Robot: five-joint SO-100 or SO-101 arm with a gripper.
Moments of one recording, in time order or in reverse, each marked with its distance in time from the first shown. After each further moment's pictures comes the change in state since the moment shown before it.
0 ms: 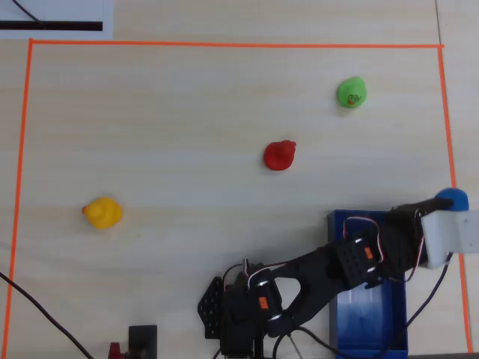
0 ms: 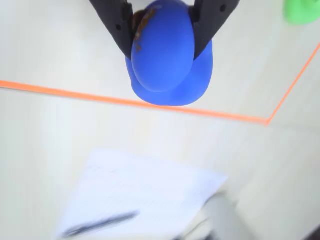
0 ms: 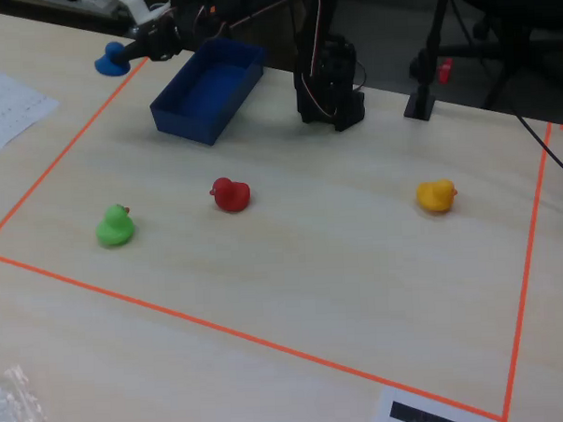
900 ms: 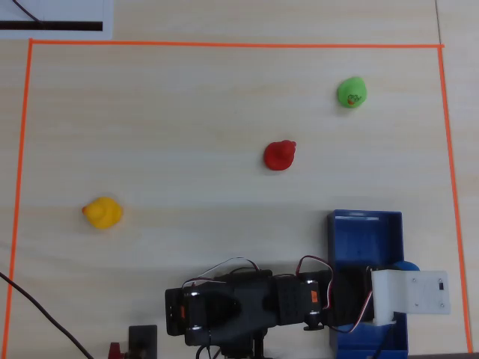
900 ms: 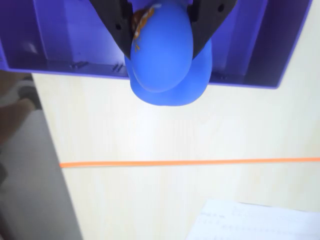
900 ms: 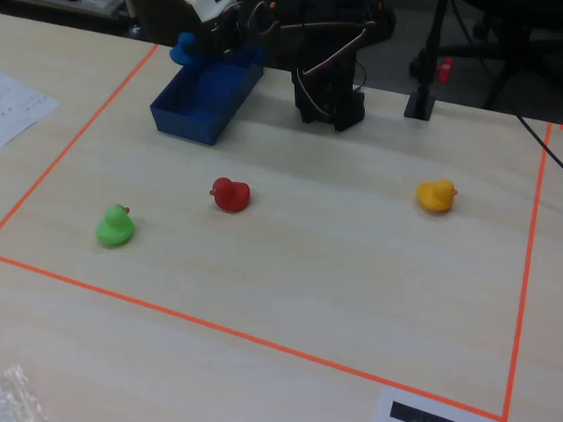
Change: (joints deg) arm 15.6 42.8 31.1 19.5 -12.4
